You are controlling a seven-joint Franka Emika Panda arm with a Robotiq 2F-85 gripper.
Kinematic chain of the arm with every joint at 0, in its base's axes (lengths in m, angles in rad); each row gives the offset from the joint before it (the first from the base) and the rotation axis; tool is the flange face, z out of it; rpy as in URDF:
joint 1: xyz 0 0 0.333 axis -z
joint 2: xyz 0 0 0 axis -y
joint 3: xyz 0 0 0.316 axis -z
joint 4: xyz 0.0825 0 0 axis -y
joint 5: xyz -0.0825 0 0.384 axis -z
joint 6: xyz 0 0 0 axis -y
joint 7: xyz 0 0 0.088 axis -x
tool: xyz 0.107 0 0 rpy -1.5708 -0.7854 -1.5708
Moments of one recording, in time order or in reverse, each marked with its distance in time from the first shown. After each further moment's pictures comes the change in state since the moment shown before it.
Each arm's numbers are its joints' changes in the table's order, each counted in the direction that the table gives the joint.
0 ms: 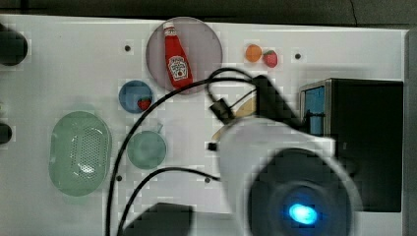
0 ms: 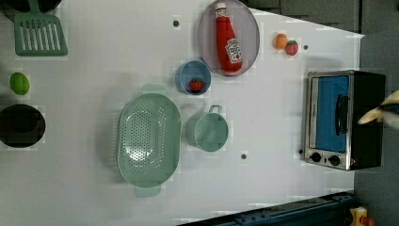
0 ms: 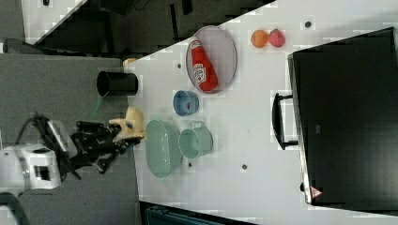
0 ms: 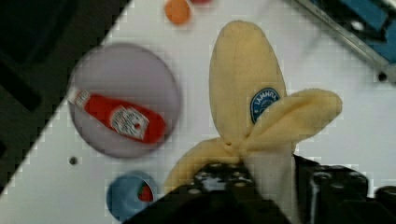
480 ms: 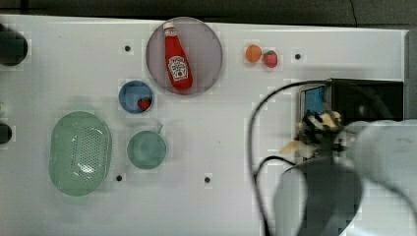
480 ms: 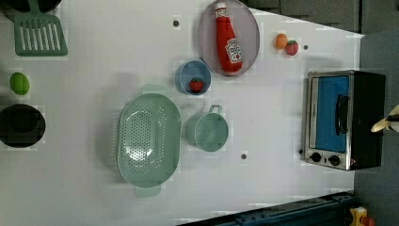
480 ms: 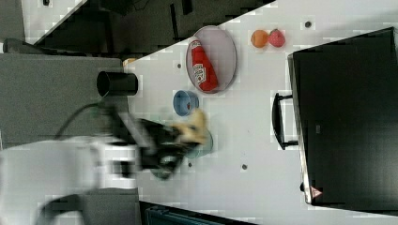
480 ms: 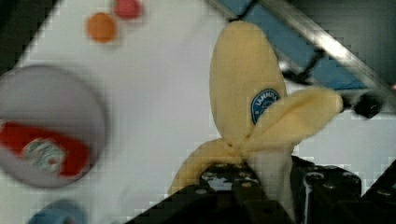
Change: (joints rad) arm 0.023 -0.146 0.299 0.007 -0.002 -0.022 0.302
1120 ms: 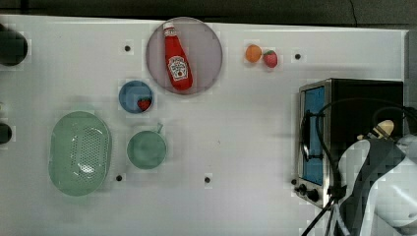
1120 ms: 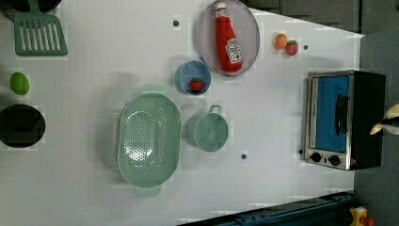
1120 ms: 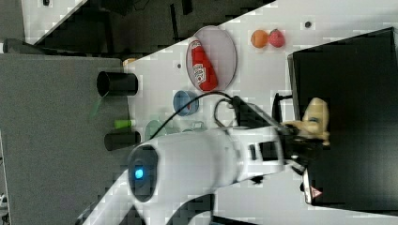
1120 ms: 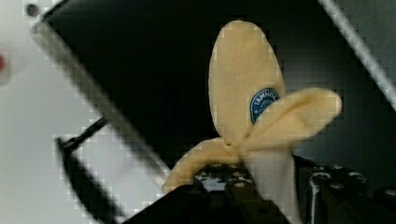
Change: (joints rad) arm 0.033 -0.311 0.270 -0.013 0.015 0.359 0.546
